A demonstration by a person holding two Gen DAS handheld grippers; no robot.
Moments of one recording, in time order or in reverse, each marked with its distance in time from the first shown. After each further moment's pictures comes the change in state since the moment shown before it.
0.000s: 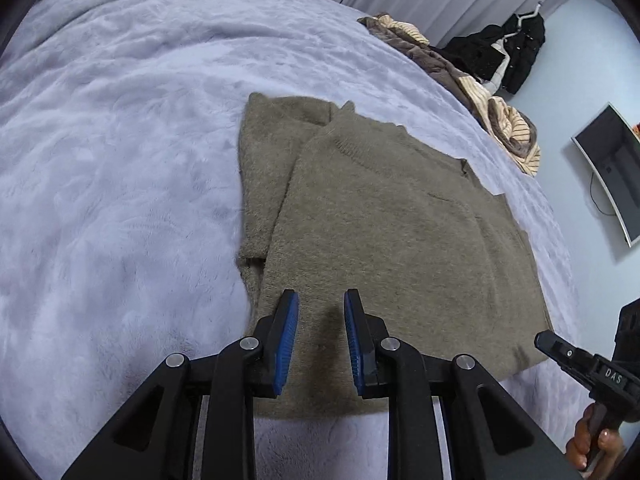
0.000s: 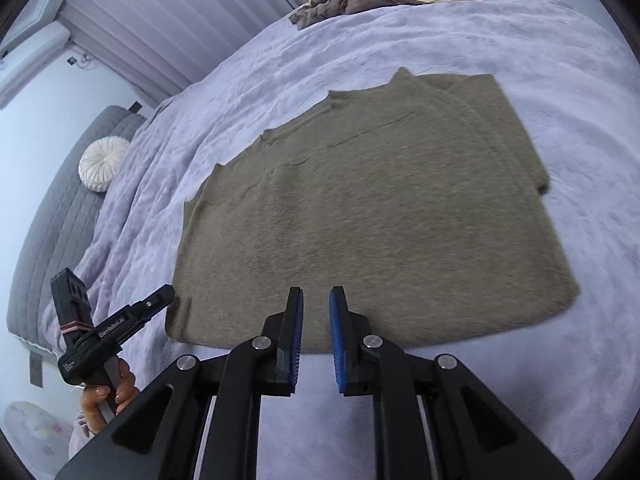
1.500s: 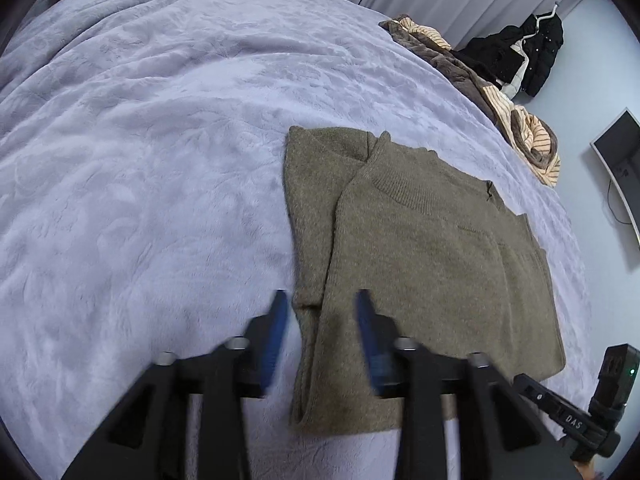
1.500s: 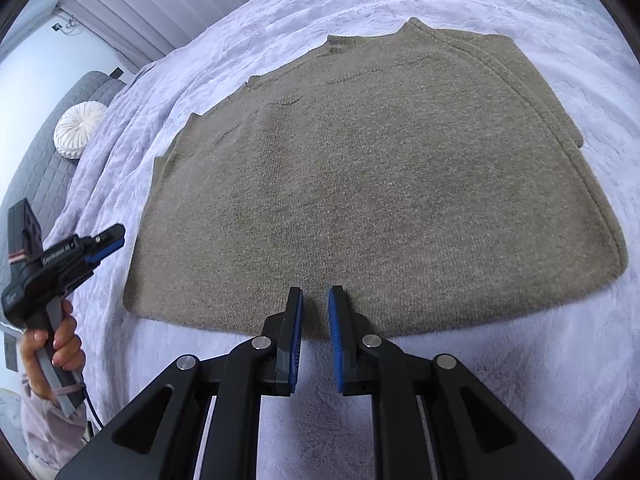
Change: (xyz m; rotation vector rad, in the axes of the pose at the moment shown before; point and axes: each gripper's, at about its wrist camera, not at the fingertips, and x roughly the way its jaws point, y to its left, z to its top) left arm -0.021 0.013 0.031 0.016 -0.001 0.099; right arm 0.028 -0.002 -0.022 -0.003 0.077 -0.076
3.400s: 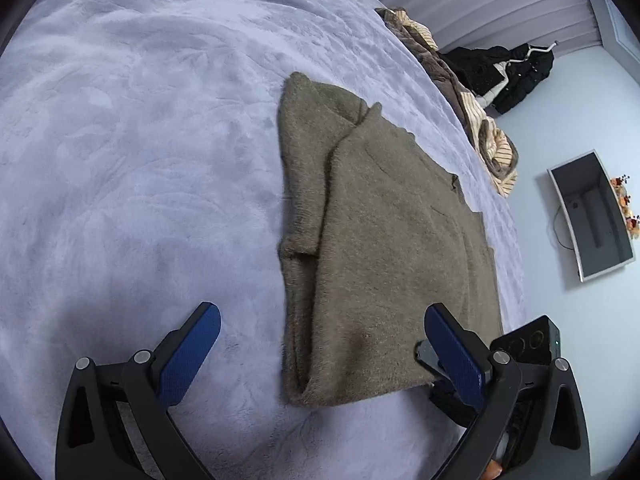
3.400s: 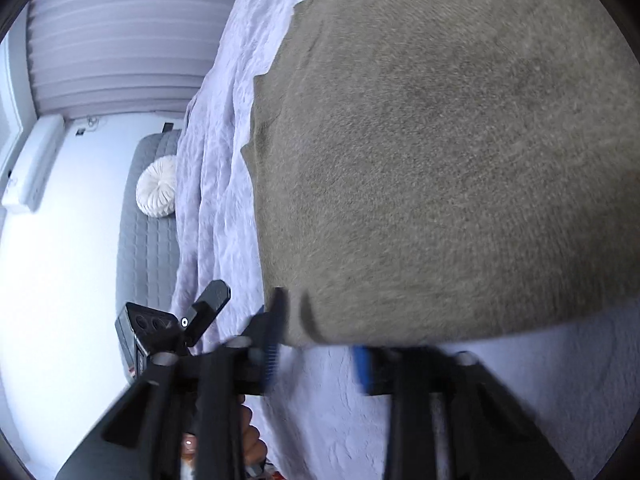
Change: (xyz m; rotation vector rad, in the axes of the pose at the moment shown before) left arm 0.023 0.037 -0.013 -0.149 0.119 -0.307; right arm 0.097 0.061 -0.008 0.423 0.128 0.556
